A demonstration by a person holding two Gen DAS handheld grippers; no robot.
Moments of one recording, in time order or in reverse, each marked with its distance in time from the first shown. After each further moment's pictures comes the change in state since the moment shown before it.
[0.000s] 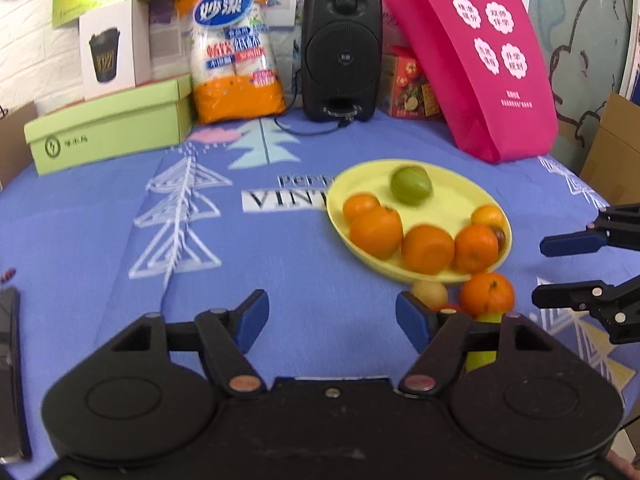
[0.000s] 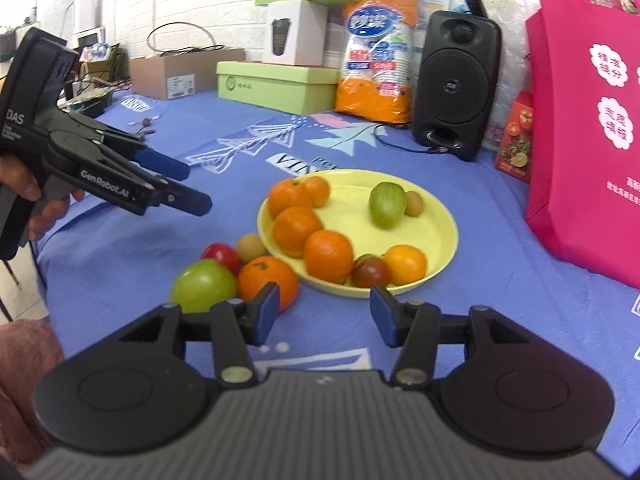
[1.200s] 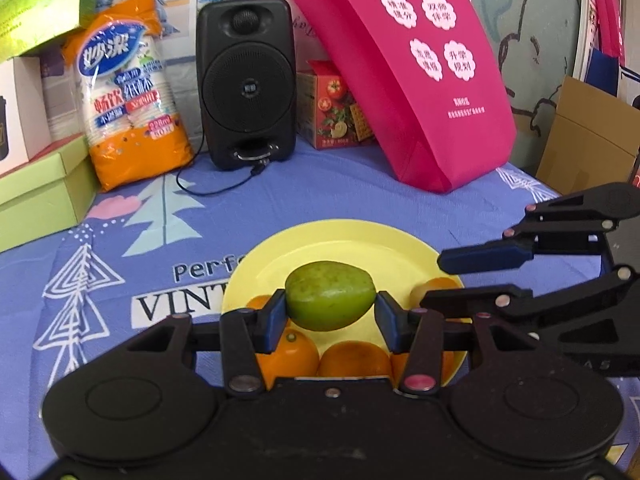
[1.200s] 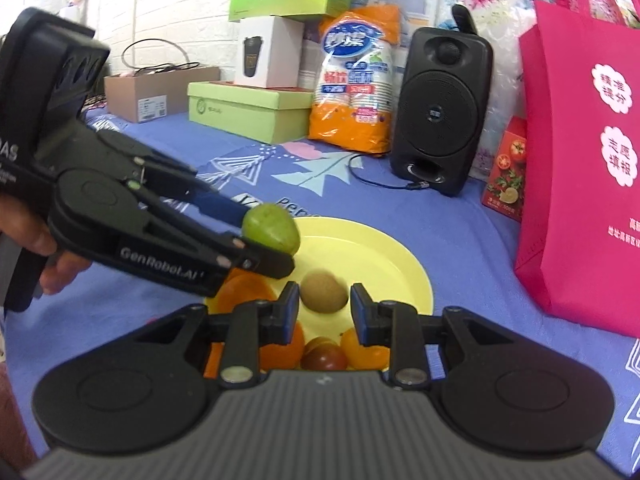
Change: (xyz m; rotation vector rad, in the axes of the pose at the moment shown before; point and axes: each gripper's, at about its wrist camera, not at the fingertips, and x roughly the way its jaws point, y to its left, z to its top) left arm 0.077 -0.056 0.072 0.142 -0.029 -0.128; right arm 0.040 -0.034 0.044 0.017 -0.051 -0.055
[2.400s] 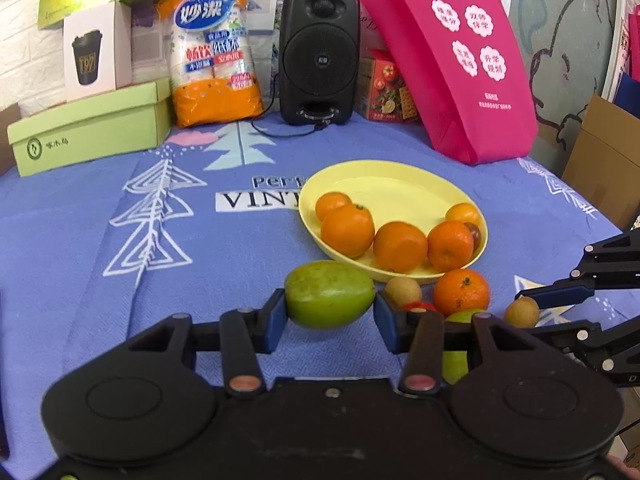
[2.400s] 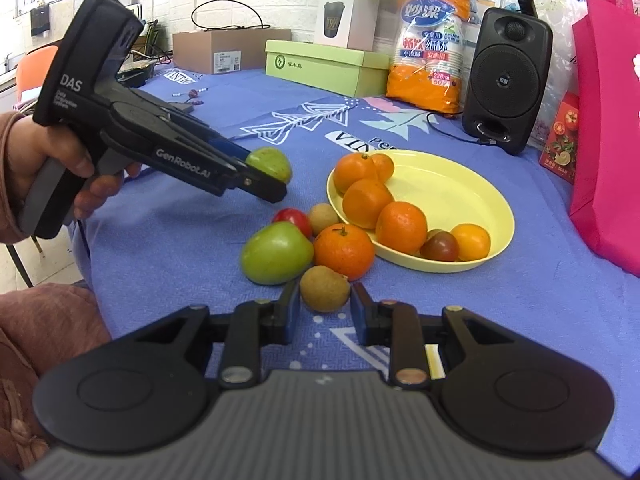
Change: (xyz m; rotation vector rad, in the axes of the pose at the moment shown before) left arm -0.085 0.026 -0.079 -0.125 -0.014 0.076; right arm -0.046 0.065 -0.058 -0.086 0.081 0.128
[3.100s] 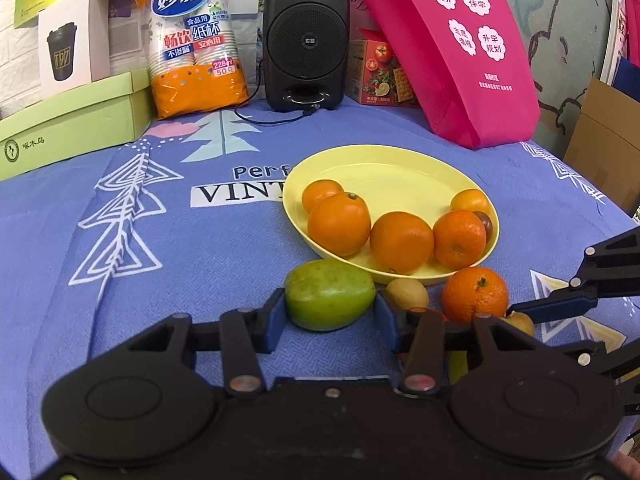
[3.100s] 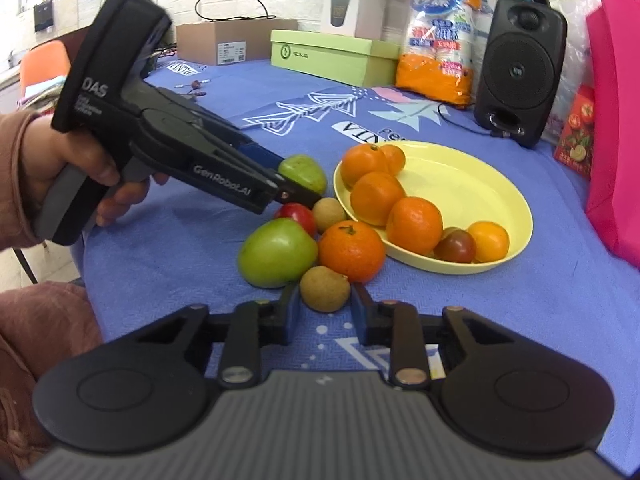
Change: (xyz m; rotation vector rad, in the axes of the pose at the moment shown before) left arm 0.042 -0.005 0.001 0.024 0.038 -0.012; right arm 0.020 0.000 0.002 -0.016 0.025 0.025
